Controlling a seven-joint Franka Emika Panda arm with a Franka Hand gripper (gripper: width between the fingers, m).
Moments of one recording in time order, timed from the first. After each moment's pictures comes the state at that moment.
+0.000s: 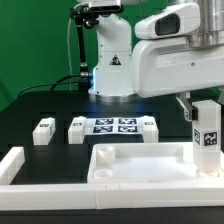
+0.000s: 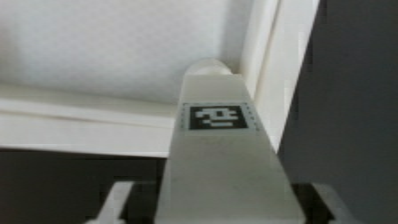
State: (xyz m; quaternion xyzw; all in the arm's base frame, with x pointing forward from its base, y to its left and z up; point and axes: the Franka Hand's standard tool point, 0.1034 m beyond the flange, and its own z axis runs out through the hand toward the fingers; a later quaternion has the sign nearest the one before) arm 0.644 0.100 0.120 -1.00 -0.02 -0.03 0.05
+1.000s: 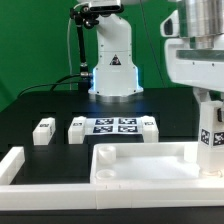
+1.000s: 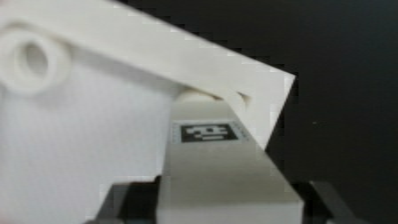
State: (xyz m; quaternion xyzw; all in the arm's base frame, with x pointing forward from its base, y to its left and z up) arm 0.639 0.120 0.117 -0.79 0.61 0.00 0.06
